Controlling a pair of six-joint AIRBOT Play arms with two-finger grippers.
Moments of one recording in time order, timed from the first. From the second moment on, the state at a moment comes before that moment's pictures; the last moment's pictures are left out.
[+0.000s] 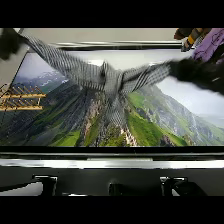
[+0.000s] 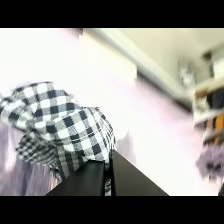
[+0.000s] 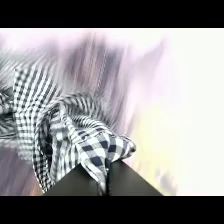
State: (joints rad) left arm 0.19 -1.40 1.89 0.94 -0.95 -1.74; right arm 0.25 -0.87 1.52 -1.52 1.05 1.82
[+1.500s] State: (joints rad) left arm -0.18 -1.30 1.22 1.24 -1.03 -2.03; right arm 0.25 -1.76 1.93 -1.63 1.42 1.84
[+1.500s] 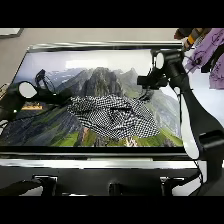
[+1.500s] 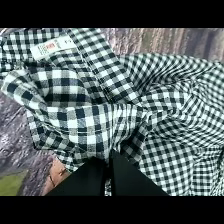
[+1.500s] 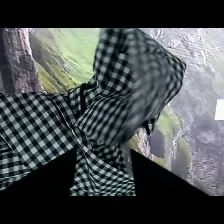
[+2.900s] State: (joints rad) left arm -0.08 -1.33 1.21 1.22 -1.01 -2.00; right arm 0.46 -1.22 0.64 -0.85 0.69 1.92
